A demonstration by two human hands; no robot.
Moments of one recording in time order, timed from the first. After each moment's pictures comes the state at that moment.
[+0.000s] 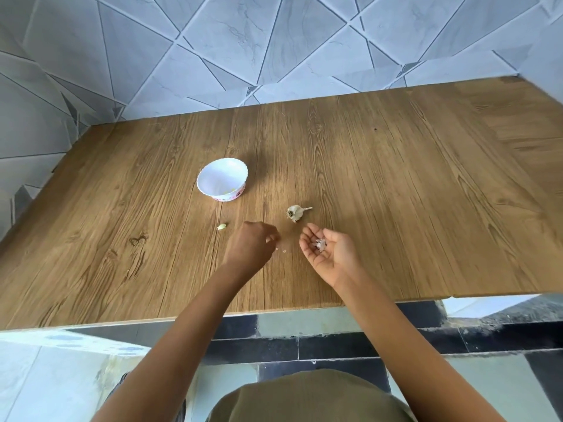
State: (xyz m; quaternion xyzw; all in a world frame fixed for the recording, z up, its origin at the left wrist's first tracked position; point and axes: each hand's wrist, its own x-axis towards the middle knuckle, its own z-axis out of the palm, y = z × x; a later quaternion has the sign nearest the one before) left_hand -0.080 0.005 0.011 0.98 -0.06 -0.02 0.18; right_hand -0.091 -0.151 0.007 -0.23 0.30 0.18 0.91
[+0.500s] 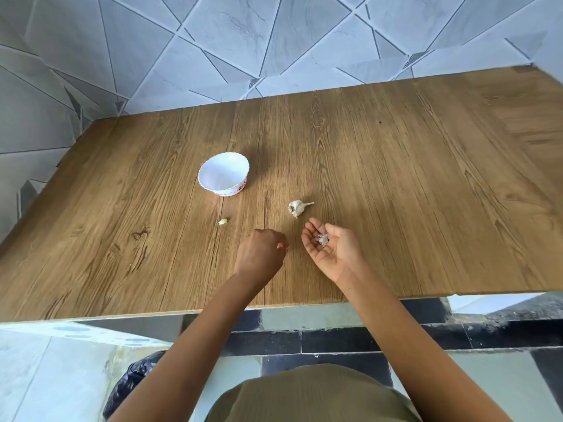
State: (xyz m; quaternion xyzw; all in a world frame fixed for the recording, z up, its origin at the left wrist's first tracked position) left_hand -0.096 -0.011 0.001 0.99 -0.03 -0.04 0.15; right_hand -0.088 -0.153 0.004 -0.23 0.29 0.18 0.91
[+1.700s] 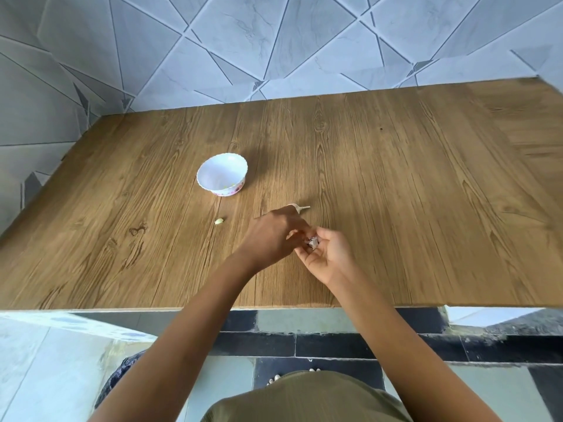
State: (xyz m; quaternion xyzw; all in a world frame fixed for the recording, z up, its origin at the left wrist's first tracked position) left_hand -0.075 -0.029 0.025 0.95 -0.22 0.02 0.20; right_hand -0.086 -0.155 0.009 -0.22 0.30 0.22 0.90
